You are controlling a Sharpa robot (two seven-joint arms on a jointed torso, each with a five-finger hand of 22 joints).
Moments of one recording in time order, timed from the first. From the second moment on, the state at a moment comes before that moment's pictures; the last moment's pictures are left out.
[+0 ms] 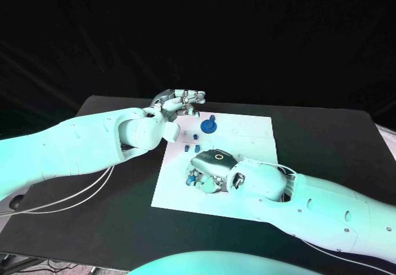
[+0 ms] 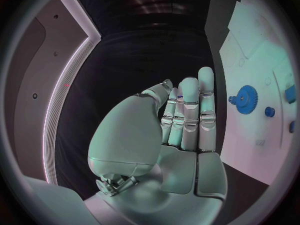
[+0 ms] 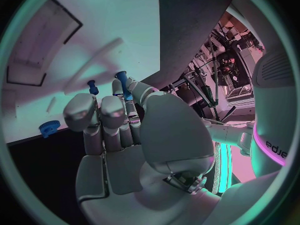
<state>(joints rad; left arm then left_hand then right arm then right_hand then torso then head) 1.21 -0.81 -0.02 1.43 0.08 -0.28 0.29 1.40 -0.08 0.37 0.07 0.07 1.01 0.18 0.14 0.07 1.07 0.10 0.33 0.13 1.21 0.02 0.97 0.56 0.17 1.22 0.12 0.50 0.94 1.02 -0.50 -0.04 1.63 -1.78 -0.15 -0.20 1.38 -0.04 0.46 0.01 0.06 1.10 0.13 0.11 0.14 1.18 0.07 0.20 0.07 1.46 -0.02 1.08 0.89 0.12 1.35 0.08 1.19 0.94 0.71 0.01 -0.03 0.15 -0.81</state>
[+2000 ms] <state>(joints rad) 1.20 -0.84 -0.02 1.43 0.08 -0.28 0.29 1.40 -0.07 0.37 0.06 0.07 1.01 0.18 0.14 0.07 1.07 0.10 0.33 0.13 1.21 0.02 0.97 0.55 0.17 1.22 0.12 0.49 0.94 1.11 -1.02 -0.02 1.92 -1.39 -0.36 -0.27 1.24 -0.09 0.18 0.12 0.22 1.01 0.12 0.12 0.11 1.30 0.04 0.47 0.27 1.47 -0.04 1.22 1.03 0.11 1.41 0.07 1.29 1.08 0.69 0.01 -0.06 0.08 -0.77</state>
